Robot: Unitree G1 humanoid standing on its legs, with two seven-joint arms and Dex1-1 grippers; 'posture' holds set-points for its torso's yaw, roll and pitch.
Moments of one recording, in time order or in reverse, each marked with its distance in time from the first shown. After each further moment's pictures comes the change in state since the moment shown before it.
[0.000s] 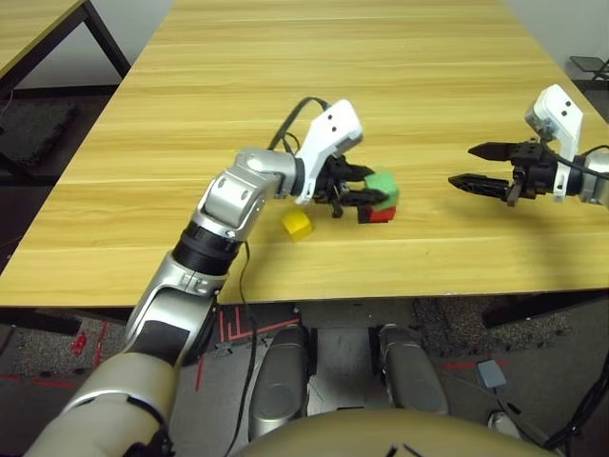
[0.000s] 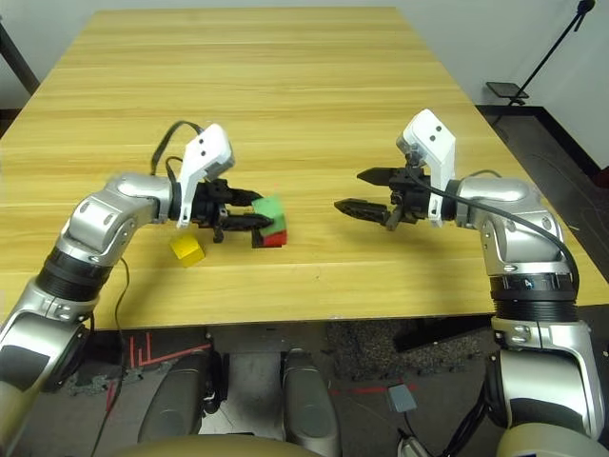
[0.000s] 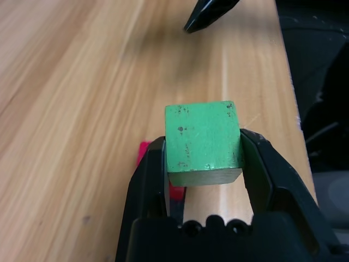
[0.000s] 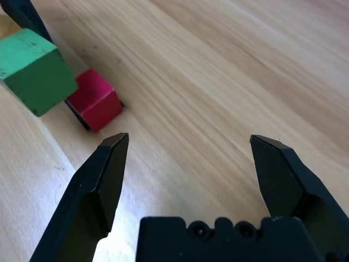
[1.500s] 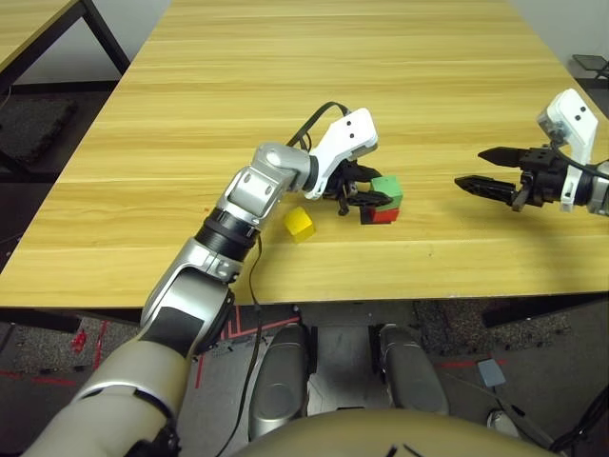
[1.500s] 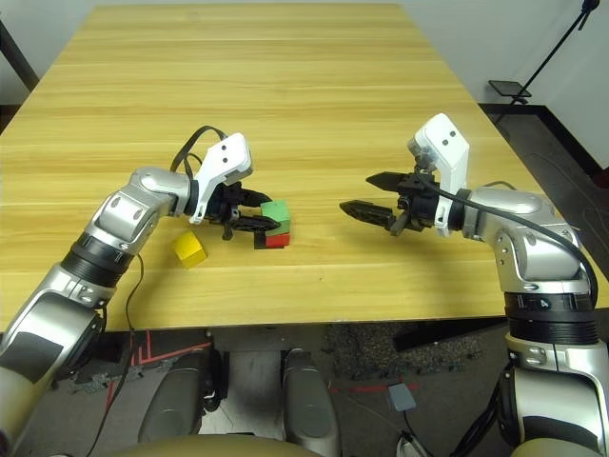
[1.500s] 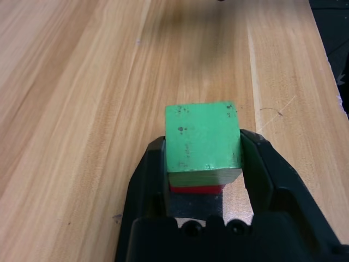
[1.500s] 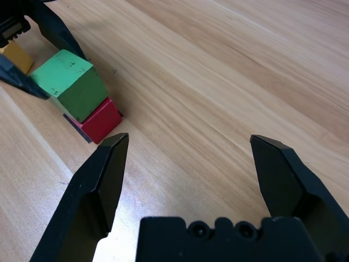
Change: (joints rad) left arm -0.042 -0.044 -0.017 0.235 0.122 -0.204 -0.055; right arm 0.061 -0.022 -0.035 -0.109 0.111 0.096 -0.107
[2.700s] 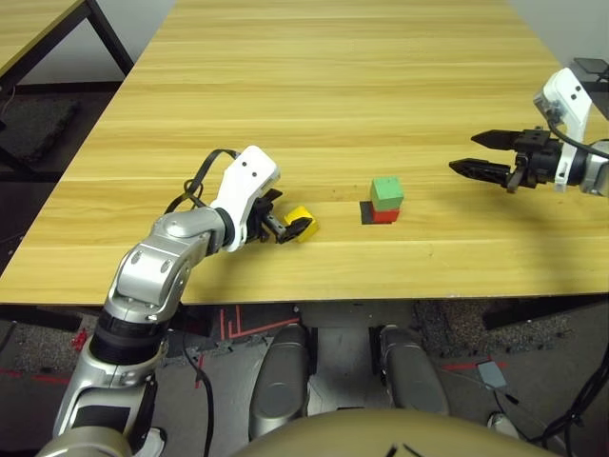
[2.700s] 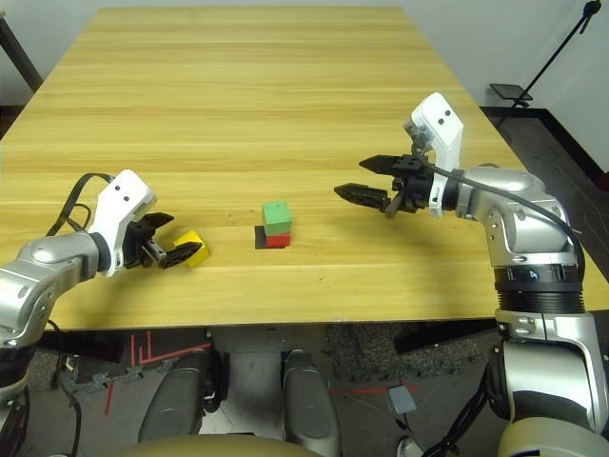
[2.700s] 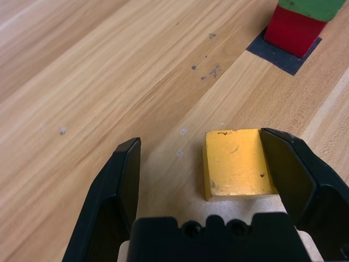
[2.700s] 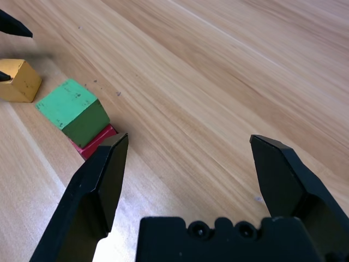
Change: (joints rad) left arm 0.526 0.290 0.279 -0.627 -0.109 0.341 0.412; right arm -0.126 0.014 0.057 0.135 -0.019 -0.058 0.055
